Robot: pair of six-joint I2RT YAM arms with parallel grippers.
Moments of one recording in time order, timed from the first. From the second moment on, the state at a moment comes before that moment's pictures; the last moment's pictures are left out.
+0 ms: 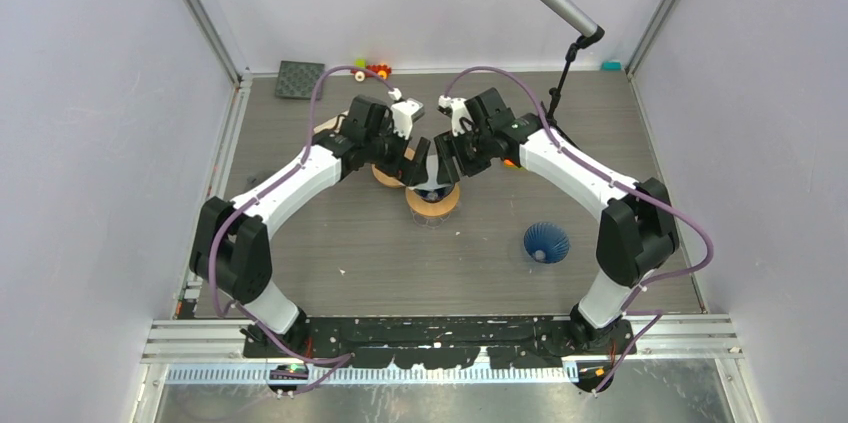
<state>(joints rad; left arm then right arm) -0.51 1.60 1.25 -0.43 0.34 0.01 0.56 1.70 1.40 -0.62 -0.32 0.11</state>
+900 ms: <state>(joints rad) -0.50 1.57 1.27 -0.46 0.38 0.01 0.55 1.69 1.42 -0.63 -0.33 0.11</state>
